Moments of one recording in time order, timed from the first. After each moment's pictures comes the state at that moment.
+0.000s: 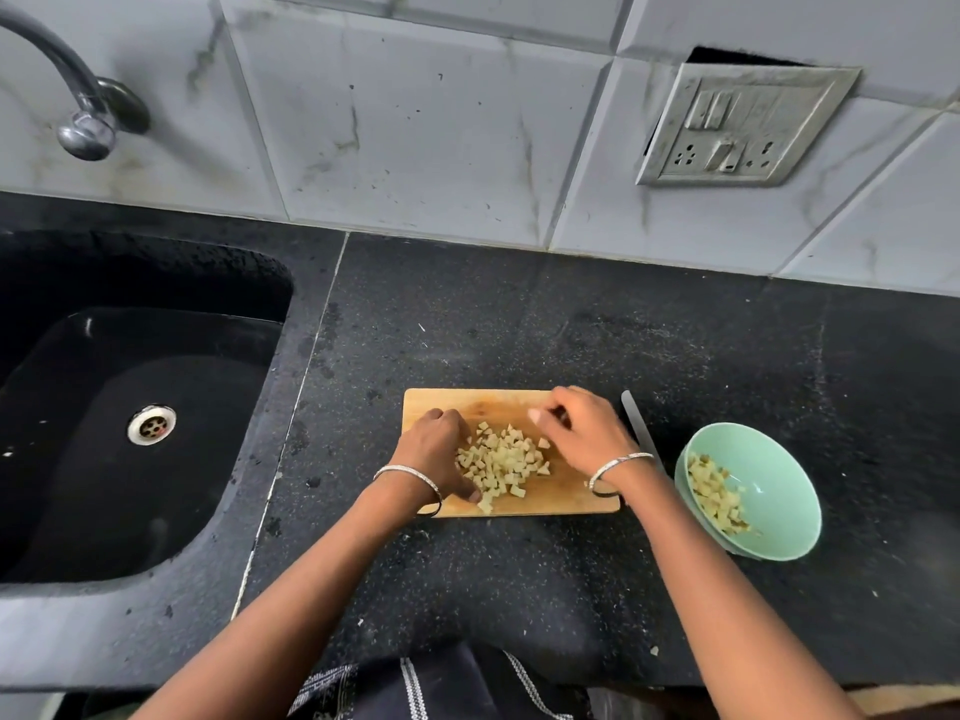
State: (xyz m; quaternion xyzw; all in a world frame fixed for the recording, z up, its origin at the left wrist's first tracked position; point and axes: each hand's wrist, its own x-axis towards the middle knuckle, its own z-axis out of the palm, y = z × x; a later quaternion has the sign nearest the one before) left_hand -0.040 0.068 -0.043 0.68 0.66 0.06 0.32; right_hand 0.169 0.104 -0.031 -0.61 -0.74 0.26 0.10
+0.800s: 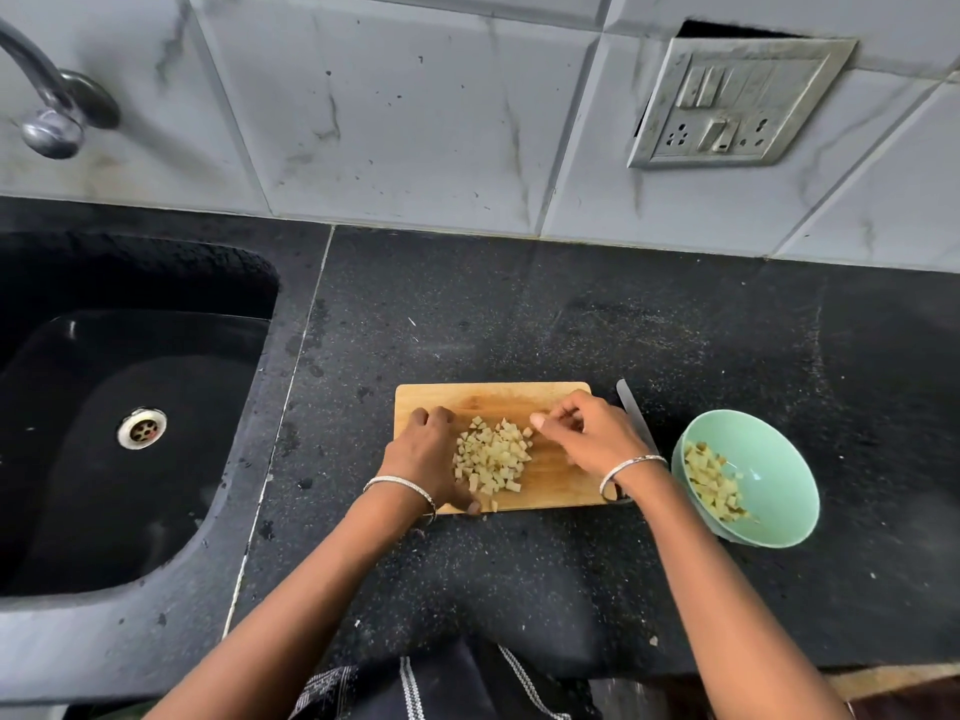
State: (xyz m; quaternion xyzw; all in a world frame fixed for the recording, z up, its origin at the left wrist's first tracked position) left_hand -0.037 0.058 -0.038 0.67 0.67 0.04 0.32; right_hand 0.183 0.091 -0.026 -0.68 -0.63 0.35 0.09
